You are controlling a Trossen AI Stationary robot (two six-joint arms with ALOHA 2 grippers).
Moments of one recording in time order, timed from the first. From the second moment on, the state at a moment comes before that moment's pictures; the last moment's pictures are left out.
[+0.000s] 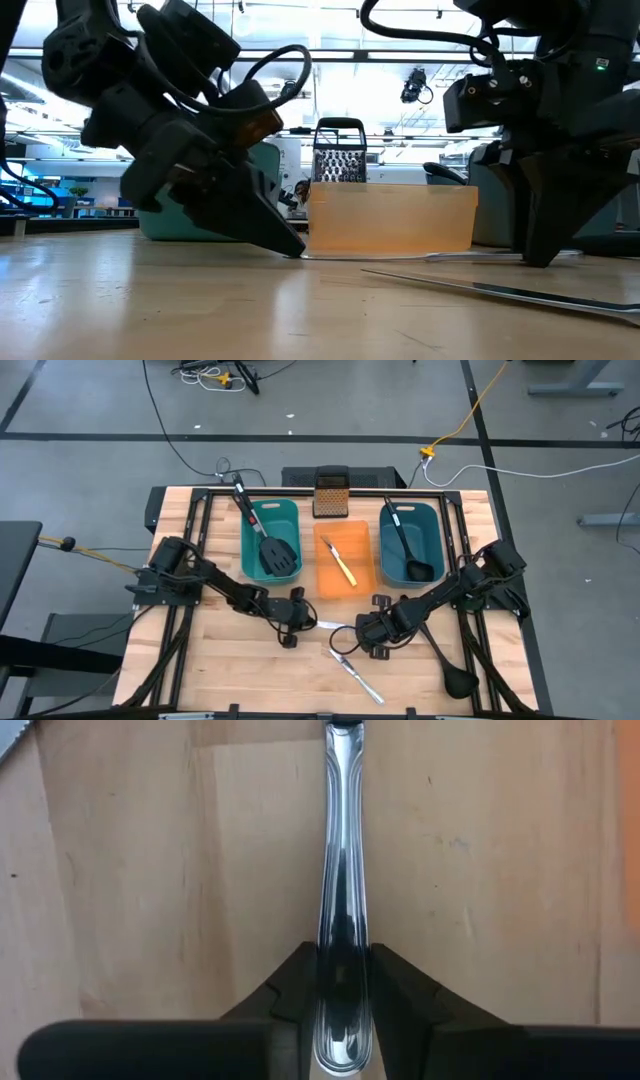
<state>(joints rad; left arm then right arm) -0.30 1.91 0.66 0.61 -0.14 -0.16 0.46 1.81 1.01 -0.62 0.18 0.52</state>
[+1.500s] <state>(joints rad) -0.38 1.34 0.35 0.58 -0.24 -0.11 0.46 1.52 1.02 -0.60 0.43 0.55</state>
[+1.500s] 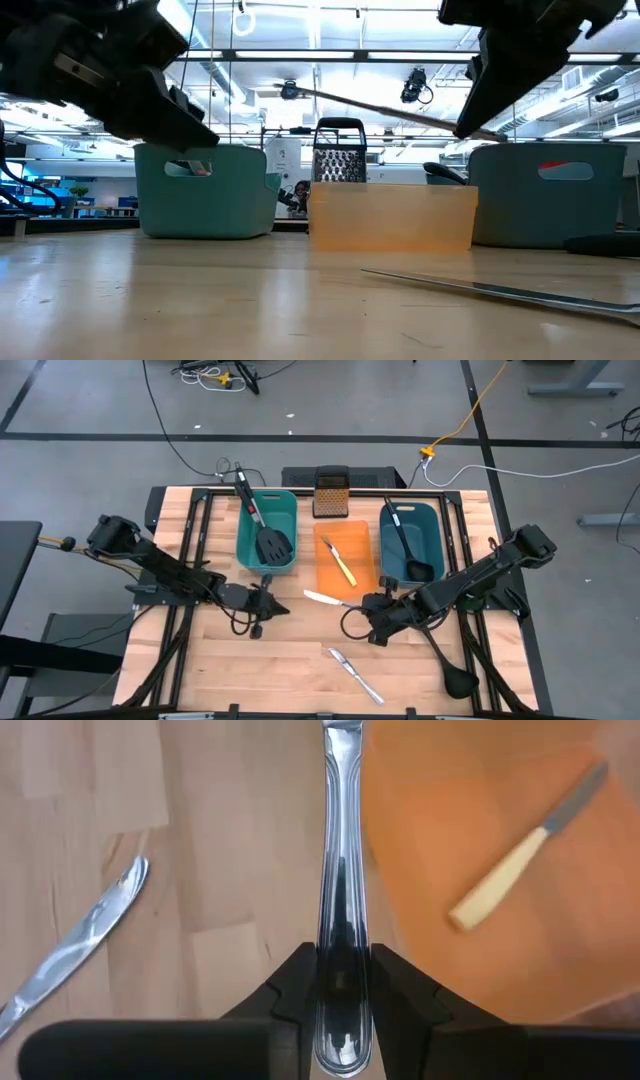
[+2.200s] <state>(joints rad) -0.46 0.93 0.52 0.10 -0.44 0.04 0.10 1.52 1.24 -1.03 0.21 0.66</state>
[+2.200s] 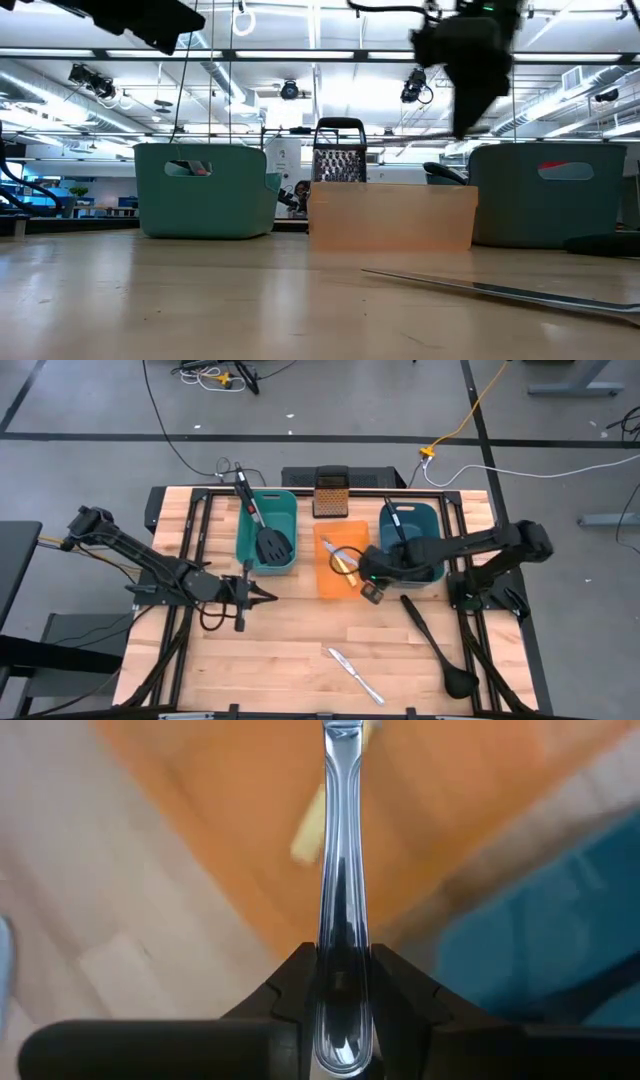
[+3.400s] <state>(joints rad) -0.52 0.92 0.52 0.06 -0.51 0.05 -0.10 1.86 1.35 -0.93 0.10 0.77</state>
